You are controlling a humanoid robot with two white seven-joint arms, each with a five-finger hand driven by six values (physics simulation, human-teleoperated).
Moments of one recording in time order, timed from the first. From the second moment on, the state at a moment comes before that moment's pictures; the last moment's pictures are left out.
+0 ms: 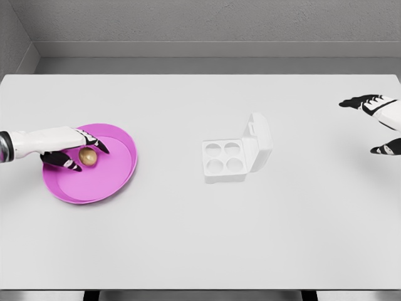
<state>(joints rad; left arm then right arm) -1.04 0.99 -1.51 -1.18 0.01 -0.61 -0.17 -0.18 -0.78 -0.10 -1.47 0.31 -0.61 0.61</state>
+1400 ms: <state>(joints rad) -1.03 0.98 -1.52 -1.17 0.01 -0.61 -0.17 -0.17 -0.78 -0.09 -1.47 0.31 -0.61 0.61</state>
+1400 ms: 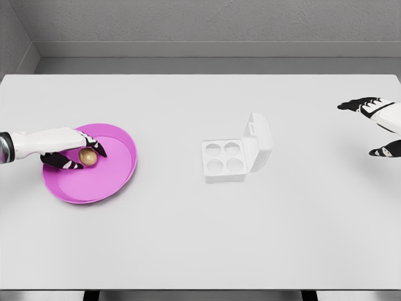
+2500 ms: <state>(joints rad) -1.04 0.96 -1.51 -1.16 0.01 -0.61 -0.16 -0.18 -0.78 -0.06 -1.45 0.31 -0.61 0.61</state>
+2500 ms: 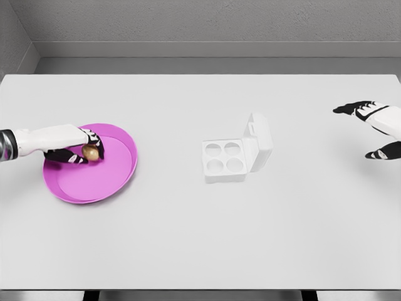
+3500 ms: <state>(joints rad) -1.09 0.85 -1.44 -1.18 0.04 -0.61 -0.16 -0.19 -0.78 -0.05 -1.44 0.32 -0.61 0.61</state>
